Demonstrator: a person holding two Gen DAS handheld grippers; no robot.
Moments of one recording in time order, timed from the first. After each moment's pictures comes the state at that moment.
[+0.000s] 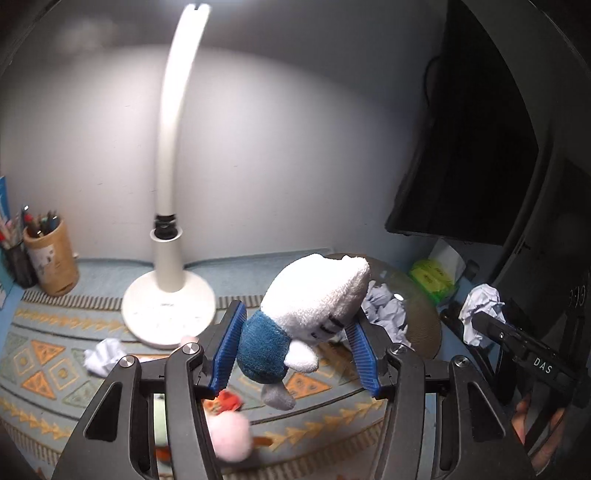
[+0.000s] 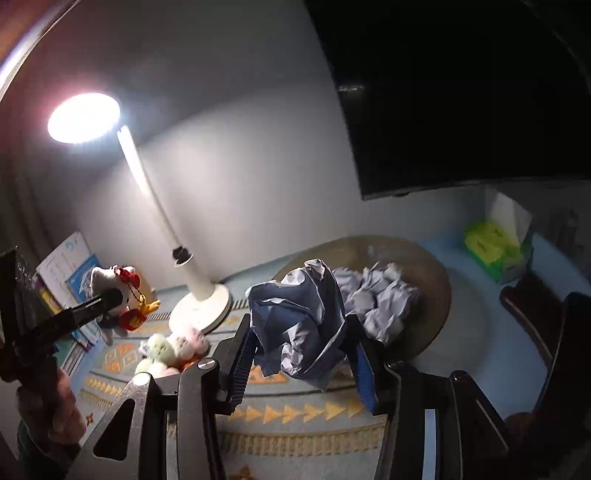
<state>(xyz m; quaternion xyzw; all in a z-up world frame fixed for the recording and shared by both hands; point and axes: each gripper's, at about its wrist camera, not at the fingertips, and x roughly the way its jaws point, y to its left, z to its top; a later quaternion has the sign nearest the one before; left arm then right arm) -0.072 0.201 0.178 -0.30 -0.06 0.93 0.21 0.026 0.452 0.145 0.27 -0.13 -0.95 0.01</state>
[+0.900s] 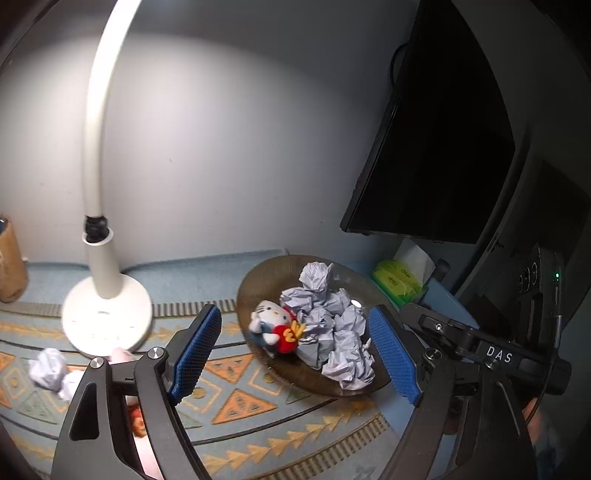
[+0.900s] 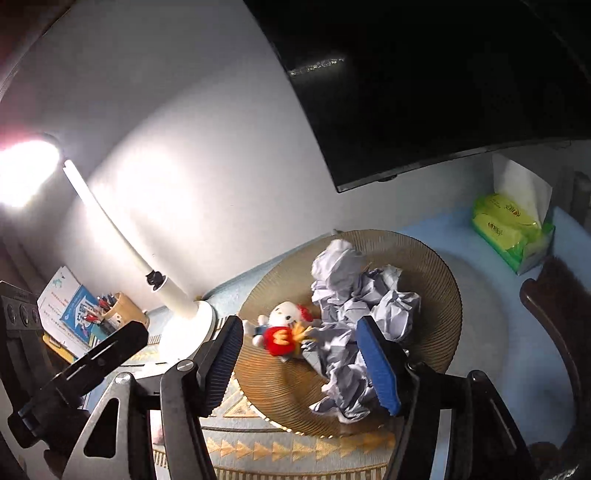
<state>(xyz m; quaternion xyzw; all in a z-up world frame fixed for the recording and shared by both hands) -0.067 0.229 0.177 -0.28 -0.07 0.92 0.26 -0.026 0.469 0.138 0.30 -0.18 -0.93 0.05</state>
